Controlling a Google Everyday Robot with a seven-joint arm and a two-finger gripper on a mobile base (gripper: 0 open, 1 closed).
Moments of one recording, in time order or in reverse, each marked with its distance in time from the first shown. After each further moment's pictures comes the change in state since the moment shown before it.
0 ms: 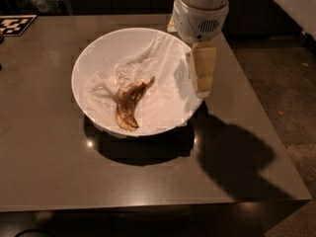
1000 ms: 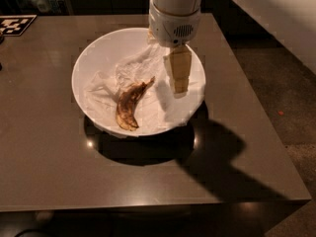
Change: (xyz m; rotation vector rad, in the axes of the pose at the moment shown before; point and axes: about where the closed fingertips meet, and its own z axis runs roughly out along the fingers) arm -0.045 -0.013 0.018 -0.026 -0.032 -0.095
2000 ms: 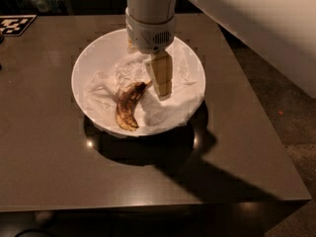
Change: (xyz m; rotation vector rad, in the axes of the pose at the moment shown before) arm -0.038 -0.011 0.018 -0.016 0.008 -0.152
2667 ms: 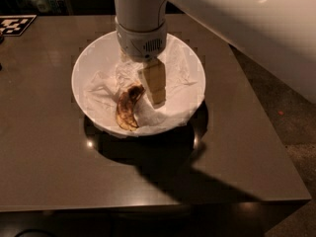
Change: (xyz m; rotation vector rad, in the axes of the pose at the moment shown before) arm -0.017 0.014 0.003 -0.026 0.018 -0.014
